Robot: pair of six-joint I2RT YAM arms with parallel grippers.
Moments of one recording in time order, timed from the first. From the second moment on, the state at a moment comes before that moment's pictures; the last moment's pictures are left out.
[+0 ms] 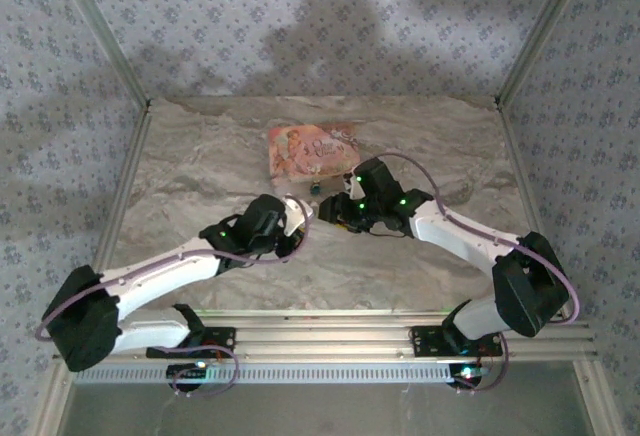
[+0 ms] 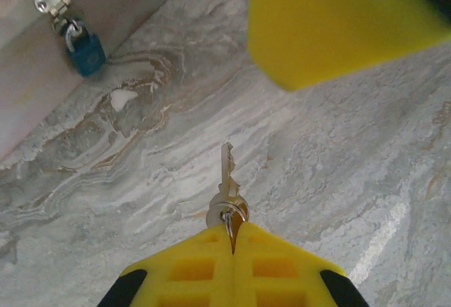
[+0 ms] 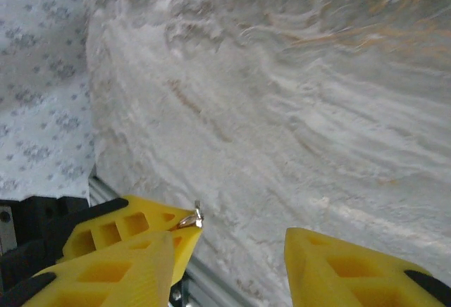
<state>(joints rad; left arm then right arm) -0.85 1.17 0.67 -0.23 0.04 0.00 0.68 1.43 0.93 -0.30 -0.47 0.89</state>
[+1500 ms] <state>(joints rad) -0.56 1.06 0.75 -0.26 0.45 -0.25 0.71 1.39 1.20 -0.53 -0.23 0.38</state>
